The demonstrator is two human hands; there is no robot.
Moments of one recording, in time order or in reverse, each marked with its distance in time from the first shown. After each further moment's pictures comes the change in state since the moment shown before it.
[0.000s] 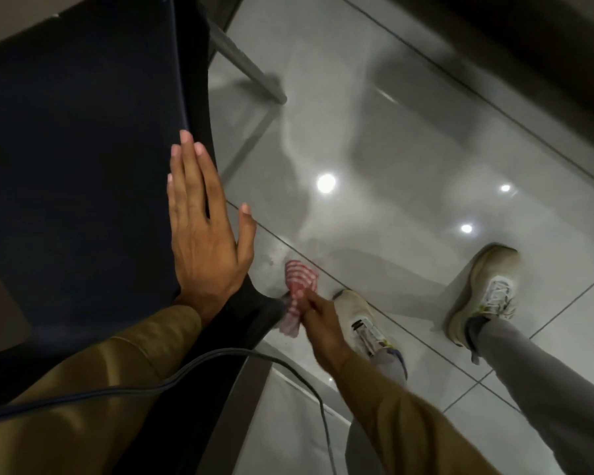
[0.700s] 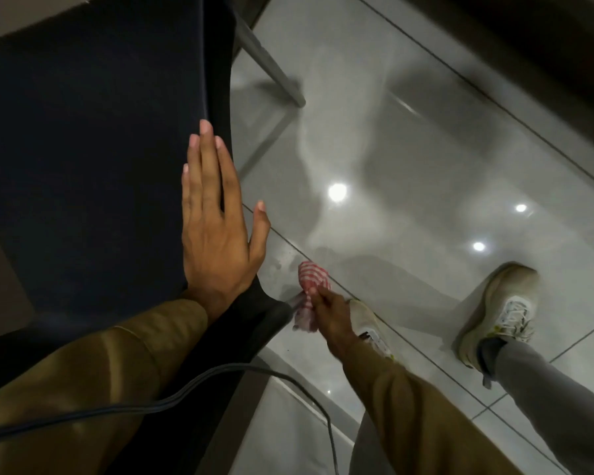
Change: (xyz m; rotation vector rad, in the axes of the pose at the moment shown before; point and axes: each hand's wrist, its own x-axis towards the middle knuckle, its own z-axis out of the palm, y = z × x) left_hand -0.001 -0.003 0.004 0.044 -0.014 0.003; right_hand 0.056 0.012 -0.011 -0.242 0.041 -0.024
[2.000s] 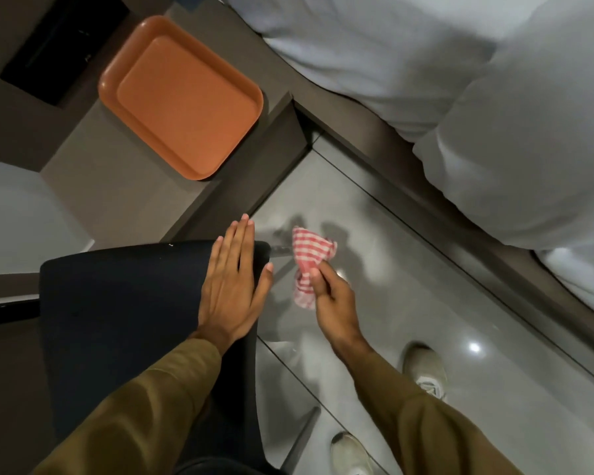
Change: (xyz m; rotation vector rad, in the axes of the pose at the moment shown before) left_hand 0.213 -0.027 -0.028 -0.105 -0.237 -0.069; right_hand -0.010 -0.363 -0.037 0.051 0.020 -0.637
